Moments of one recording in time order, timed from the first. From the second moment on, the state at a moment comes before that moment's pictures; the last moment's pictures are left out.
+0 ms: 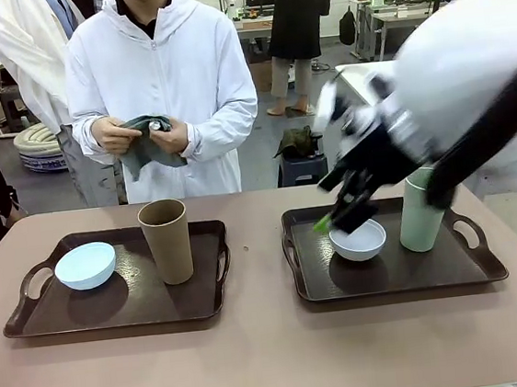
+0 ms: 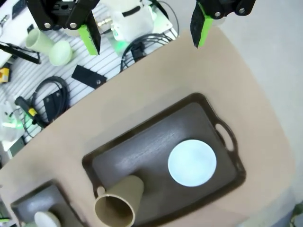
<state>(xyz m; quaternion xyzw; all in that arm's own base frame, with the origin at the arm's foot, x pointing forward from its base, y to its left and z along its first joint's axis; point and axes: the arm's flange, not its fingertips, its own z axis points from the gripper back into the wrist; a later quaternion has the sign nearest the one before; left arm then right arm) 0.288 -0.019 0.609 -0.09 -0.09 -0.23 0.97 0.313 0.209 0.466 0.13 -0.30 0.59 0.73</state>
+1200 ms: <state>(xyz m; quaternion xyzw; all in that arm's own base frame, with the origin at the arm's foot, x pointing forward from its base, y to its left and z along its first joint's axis) 0.308 -0.043 0.591 -0.10 -0.04 -0.22 0.97 0.349 0.217 0.418 0.16 -0.39 0.59 0.69</state>
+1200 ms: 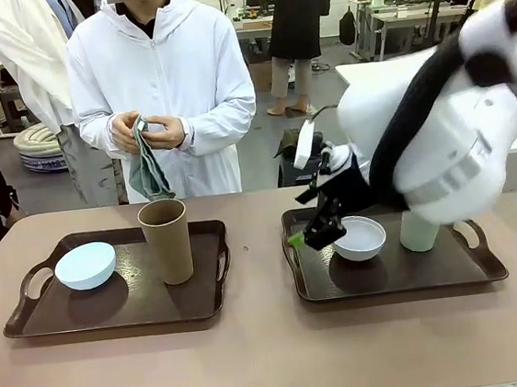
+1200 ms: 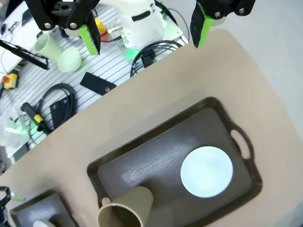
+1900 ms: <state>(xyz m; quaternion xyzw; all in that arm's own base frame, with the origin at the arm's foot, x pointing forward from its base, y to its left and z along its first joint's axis) 0.368 -0.045 0.545 -0.09 -0.08 -0.20 0.97 0.408 0.283 0.346 0.25 -0.43 0.63 0.60</state>
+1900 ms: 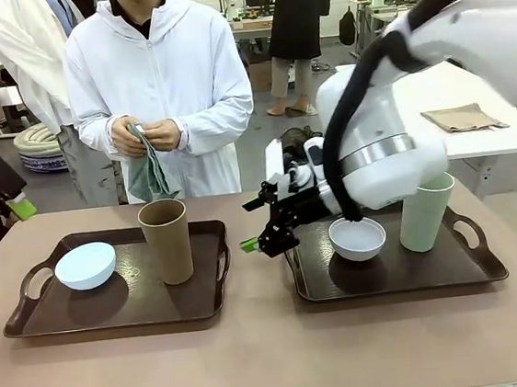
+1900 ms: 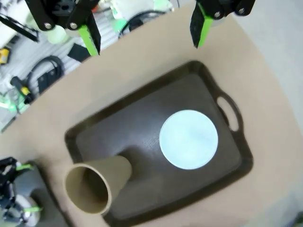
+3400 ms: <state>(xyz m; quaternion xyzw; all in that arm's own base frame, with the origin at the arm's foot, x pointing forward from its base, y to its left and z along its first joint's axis) 0.430 -0.034 0.477 -0.02 -0.10 -0.16 0.98 0.462 0.378 0.328 0.27 -0.43 0.62 0.60</state>
